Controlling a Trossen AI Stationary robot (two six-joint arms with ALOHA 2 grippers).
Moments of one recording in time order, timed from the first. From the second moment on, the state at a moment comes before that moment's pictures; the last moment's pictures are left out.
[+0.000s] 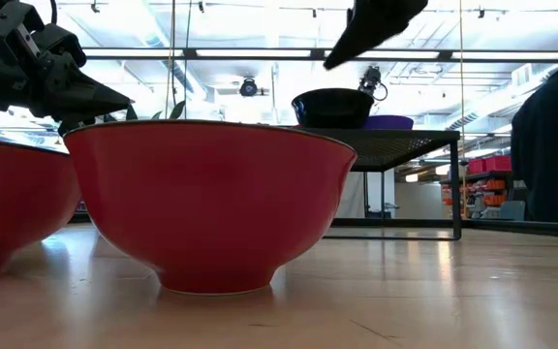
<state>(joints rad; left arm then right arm) -0.31 0.28 0.01 0.17 -0.45 -0.46 0.24 1.48 1.22 -0.53 0.46 -0.06</state>
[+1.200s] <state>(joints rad) -0.71 1.45 1.04 -0.46 -0.46 -0.55 0.85 1.48 0.53 0.37 0.69 0.65</state>
